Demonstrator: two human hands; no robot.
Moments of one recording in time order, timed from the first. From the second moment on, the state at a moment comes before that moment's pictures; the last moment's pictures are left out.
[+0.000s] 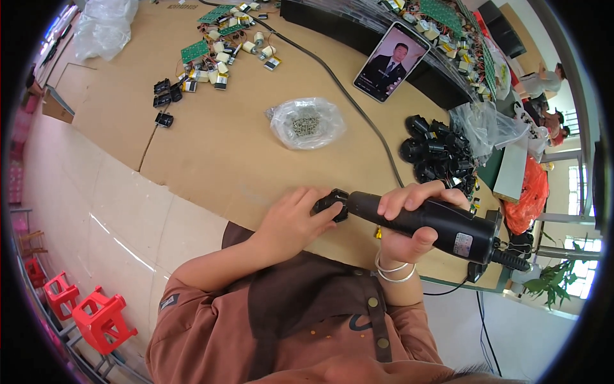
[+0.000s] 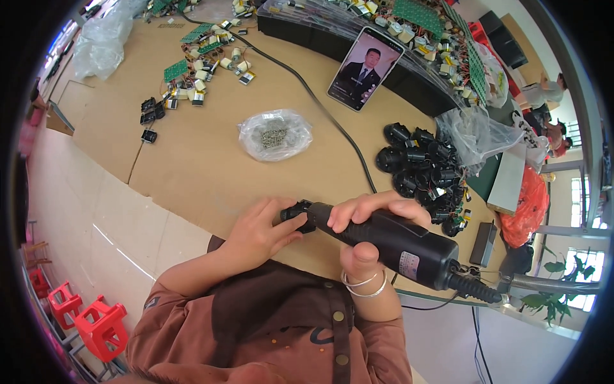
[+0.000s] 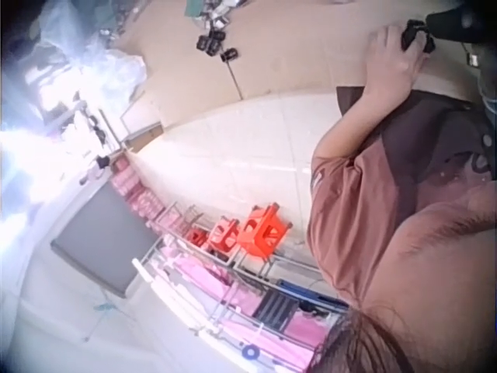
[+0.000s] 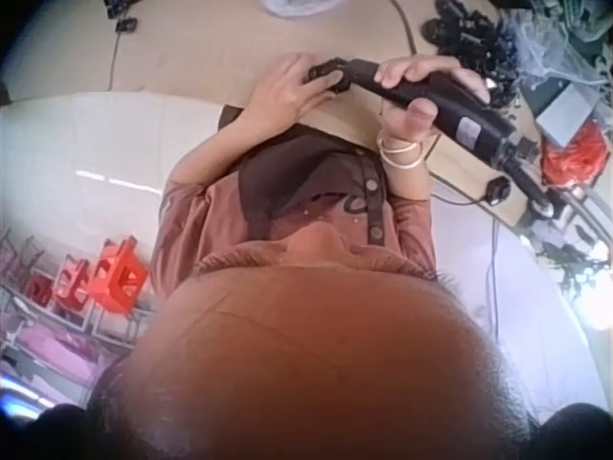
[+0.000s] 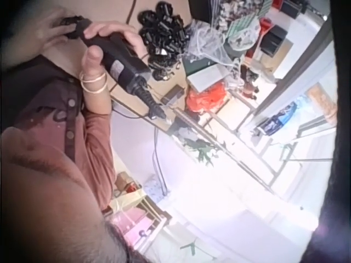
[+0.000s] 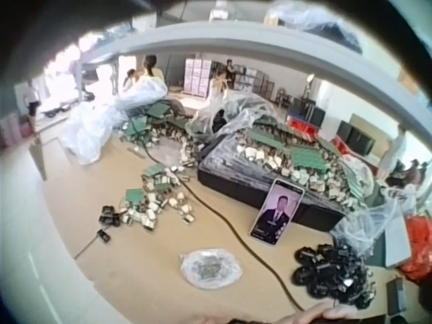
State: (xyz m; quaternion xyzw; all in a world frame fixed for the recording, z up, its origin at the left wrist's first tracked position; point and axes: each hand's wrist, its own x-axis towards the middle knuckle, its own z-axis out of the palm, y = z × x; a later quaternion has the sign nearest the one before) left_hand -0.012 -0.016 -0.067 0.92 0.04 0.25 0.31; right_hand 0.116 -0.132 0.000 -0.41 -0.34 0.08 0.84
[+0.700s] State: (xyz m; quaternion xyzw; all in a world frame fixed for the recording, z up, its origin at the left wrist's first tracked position) left_hand -0.015 -0.015 -0.069 0.91 0.03 0.23 0.34; right_hand 0.116 -0.126 0.001 -0.41 -0.34 0.17 0.83
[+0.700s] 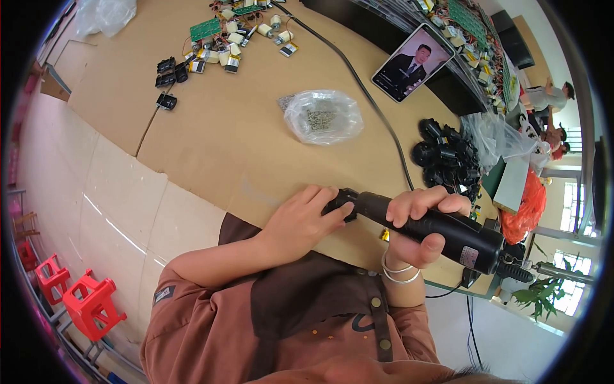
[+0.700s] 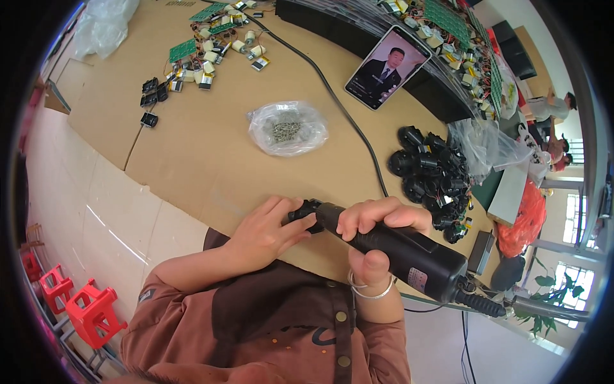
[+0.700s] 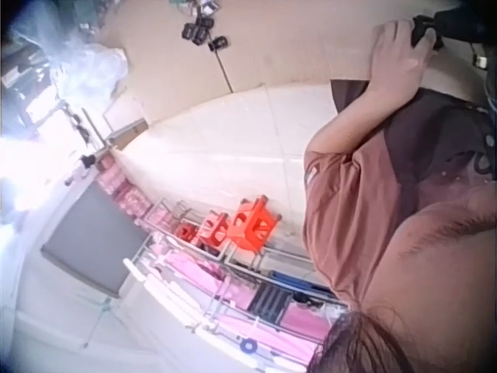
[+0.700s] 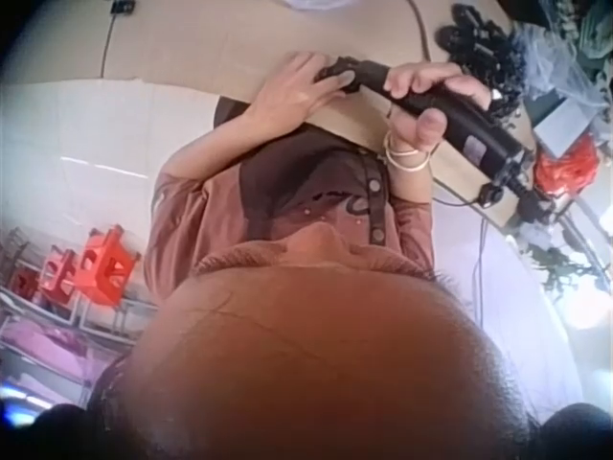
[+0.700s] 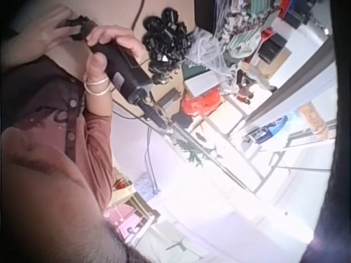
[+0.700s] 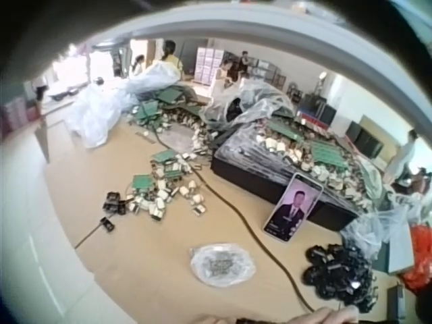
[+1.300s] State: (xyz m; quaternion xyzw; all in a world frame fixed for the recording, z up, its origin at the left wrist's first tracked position) left_hand -0.013 -0.016 -0.071 0.91 0.03 0.26 0.34; right_hand 0.116 -0.114 -0.001 -0.46 -0.34 0.18 0.80
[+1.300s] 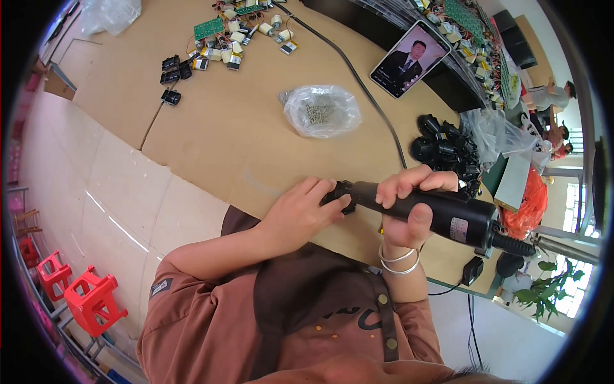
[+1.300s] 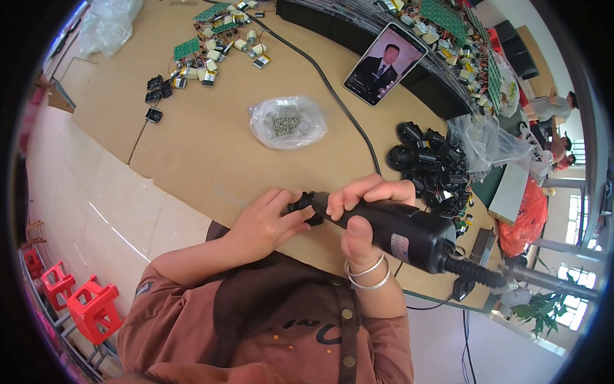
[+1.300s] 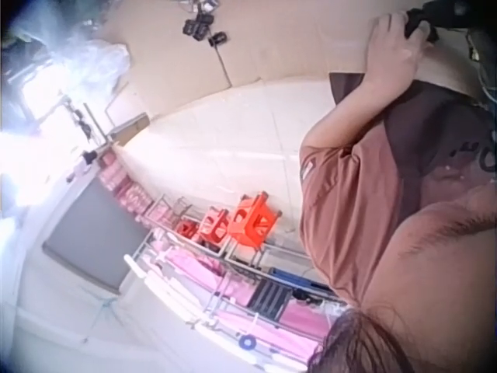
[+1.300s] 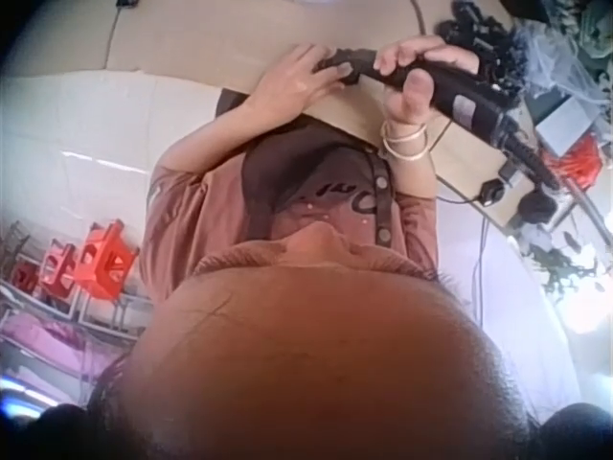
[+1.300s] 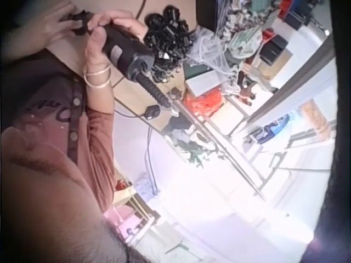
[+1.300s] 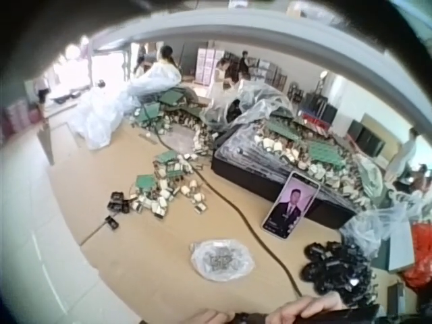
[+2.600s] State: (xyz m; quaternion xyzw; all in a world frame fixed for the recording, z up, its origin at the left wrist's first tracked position) left_hand 0.013 -0.008 -0.043 0.68 0.13 0.13 0.71; right_hand 0.133 -0.158 0.017 -0.29 -0.33 0.00 0.90
